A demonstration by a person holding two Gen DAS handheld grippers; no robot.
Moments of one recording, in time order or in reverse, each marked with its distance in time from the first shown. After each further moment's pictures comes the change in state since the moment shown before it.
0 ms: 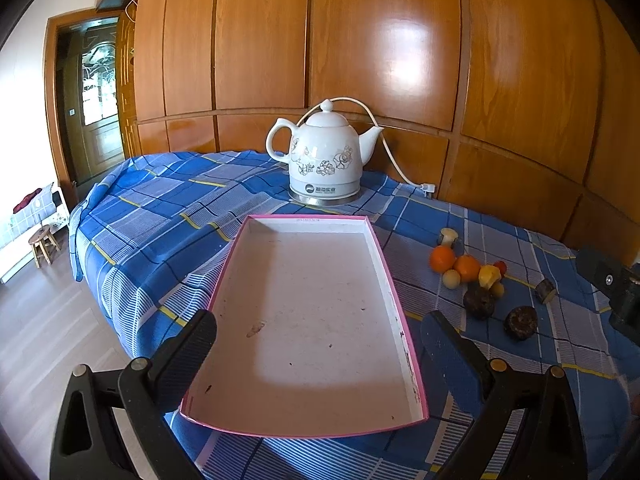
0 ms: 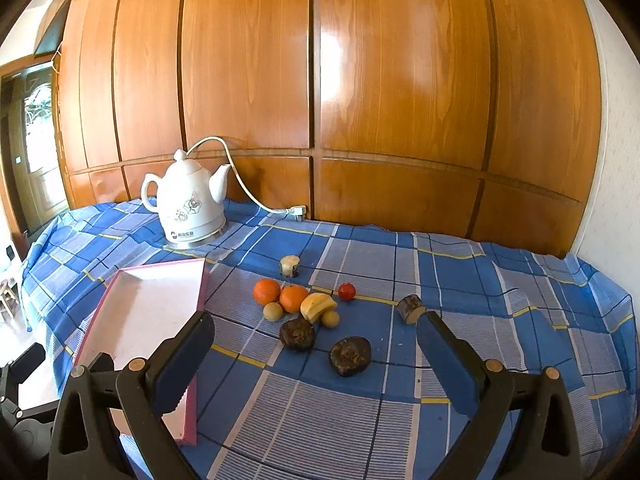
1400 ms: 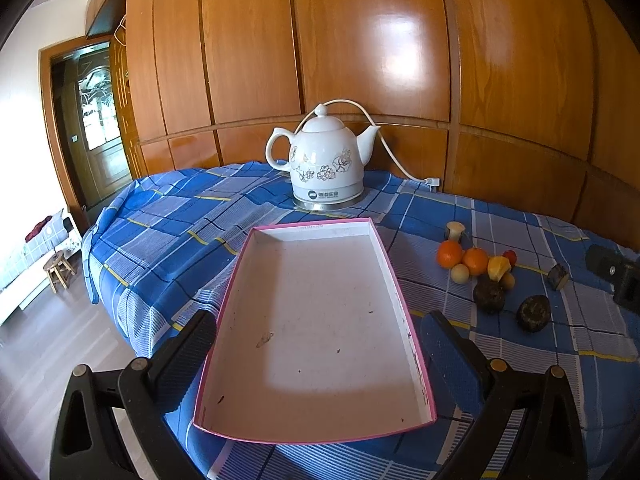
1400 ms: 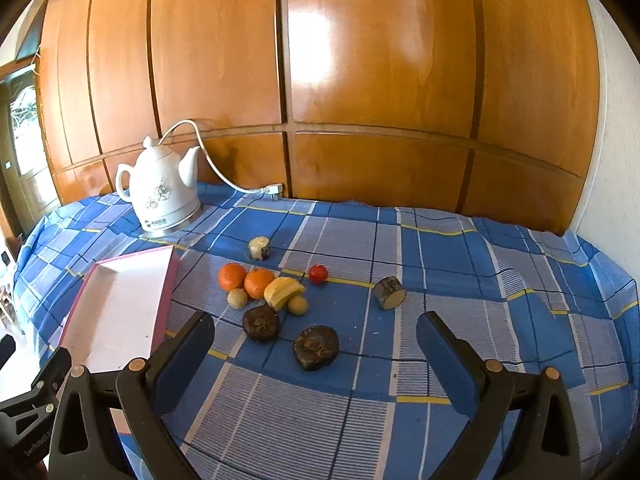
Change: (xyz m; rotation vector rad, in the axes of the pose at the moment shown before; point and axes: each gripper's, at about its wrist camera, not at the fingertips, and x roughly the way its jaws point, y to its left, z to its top) left arm -0.001 -0.014 0.004 0.089 -0.013 0.062; right arm 0.028 -0.044 -0.002 0.043 0.080 -0.012
